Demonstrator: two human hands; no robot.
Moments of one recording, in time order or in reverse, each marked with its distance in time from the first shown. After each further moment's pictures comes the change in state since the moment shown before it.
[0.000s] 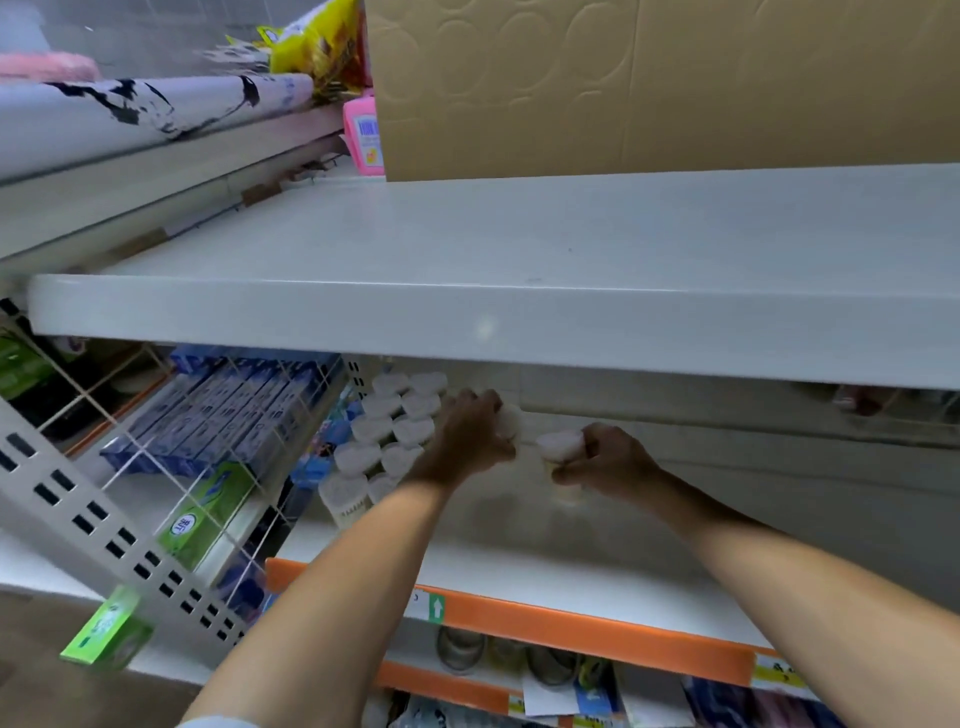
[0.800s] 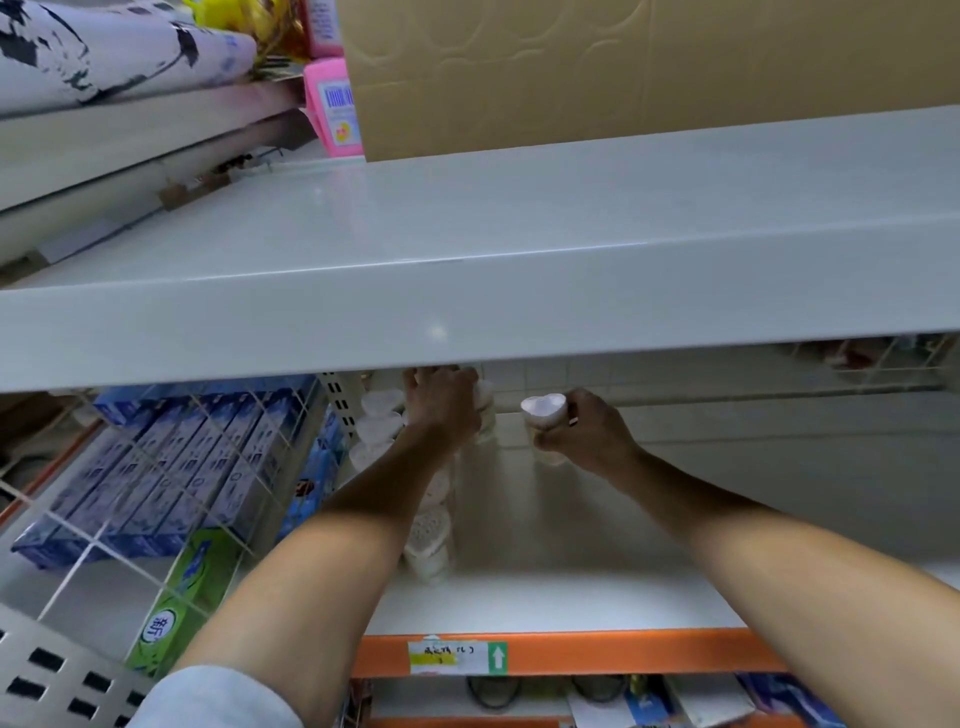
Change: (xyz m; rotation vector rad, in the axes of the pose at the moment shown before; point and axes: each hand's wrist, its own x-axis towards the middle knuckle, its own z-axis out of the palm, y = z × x) left_hand 0.069 -0.060 -0.016 0.312 0.085 0.131; right_hand 0.048 -0.042 0.057 0.044 0.343 0.067
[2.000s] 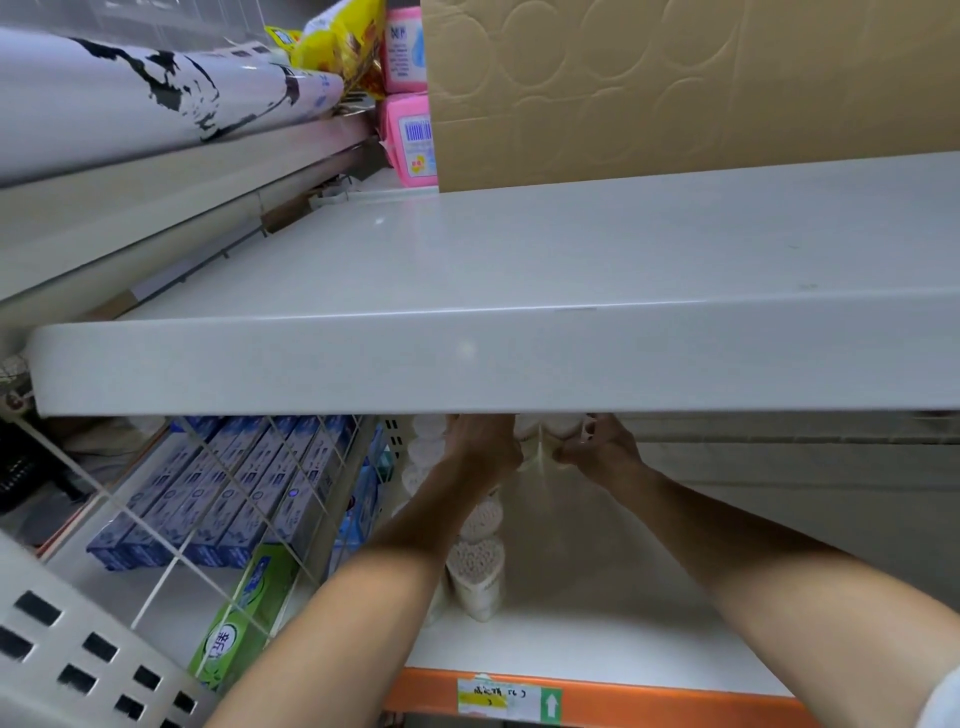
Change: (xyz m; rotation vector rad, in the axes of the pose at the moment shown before) left_hand -0.018 -0.019 -0.006 -0.238 0.006 0.026; right_hand 0.035 -0.024 0.045 0.136 0.015 0.122
